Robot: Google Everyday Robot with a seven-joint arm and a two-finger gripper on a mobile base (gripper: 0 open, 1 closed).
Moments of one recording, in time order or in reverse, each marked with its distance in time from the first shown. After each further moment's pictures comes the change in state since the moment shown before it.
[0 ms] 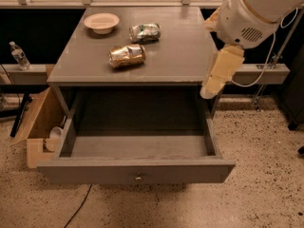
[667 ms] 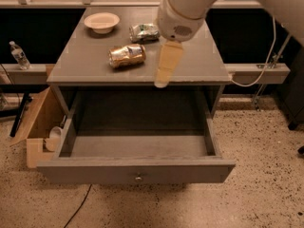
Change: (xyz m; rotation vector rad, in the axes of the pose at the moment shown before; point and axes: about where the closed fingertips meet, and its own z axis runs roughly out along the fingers) arm -0.075 -0.039 0.071 0.003 0.028 -0.136
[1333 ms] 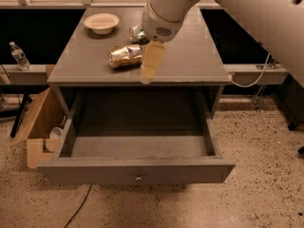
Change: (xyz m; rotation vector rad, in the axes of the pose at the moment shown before) arm -0.029 -0.028 0.049 -0.038 -0.058 -0.005
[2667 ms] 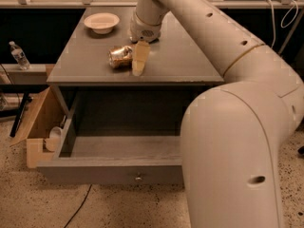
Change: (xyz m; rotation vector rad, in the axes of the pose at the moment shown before) arm 0.007 -0.087 0.113 -0.100 -0.022 -0.077
